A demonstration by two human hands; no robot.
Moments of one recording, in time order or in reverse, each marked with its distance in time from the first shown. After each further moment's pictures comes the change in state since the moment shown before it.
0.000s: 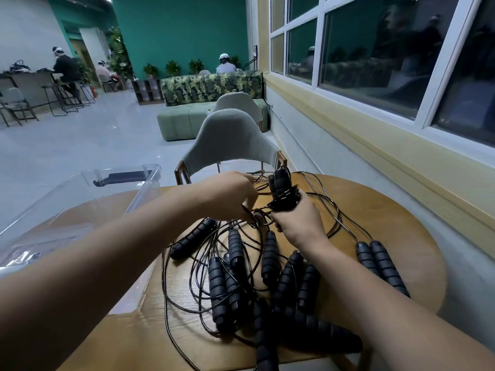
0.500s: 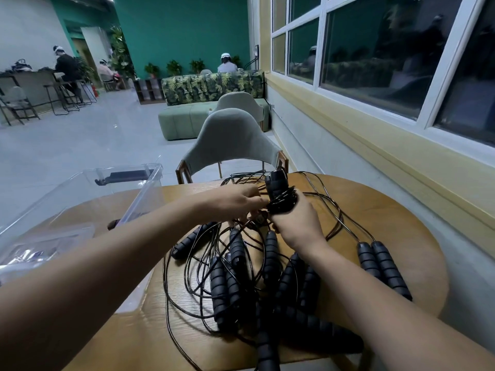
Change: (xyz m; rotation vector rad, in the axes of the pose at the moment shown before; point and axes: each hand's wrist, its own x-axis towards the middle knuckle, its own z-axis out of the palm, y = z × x) left_hand -0.009 0.014 0.005 -0.536 -0.110 -0.213; right_hand 0.000 0.006 0.002 -0.011 -0.003 -0.065
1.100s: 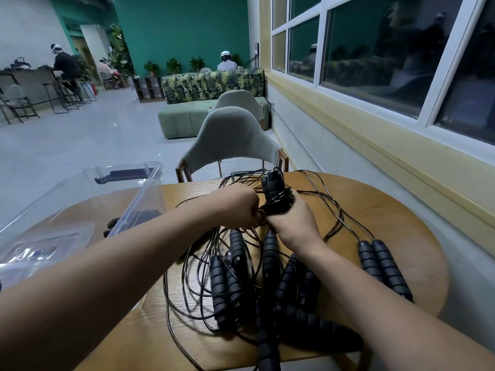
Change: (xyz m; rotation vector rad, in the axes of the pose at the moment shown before) left_hand 0.018 -0.003 0.019 0.481 0.055 0.015; right_hand 0.000 0.001 0.010 0.032 -0.024 0.029
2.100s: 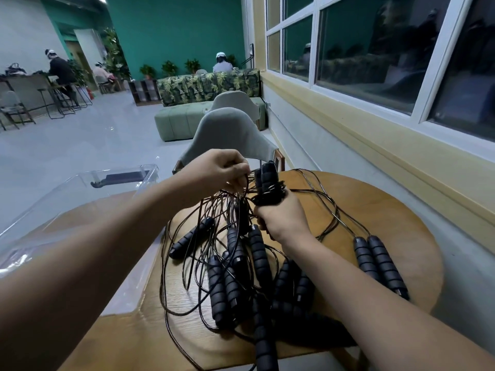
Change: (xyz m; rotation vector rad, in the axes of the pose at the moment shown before) left_hand -0.017 -0.026 -0.035 -0.999 0.273 0.002; right_hand -0.002 -0.021 0.015 0.164 0.022 0.122
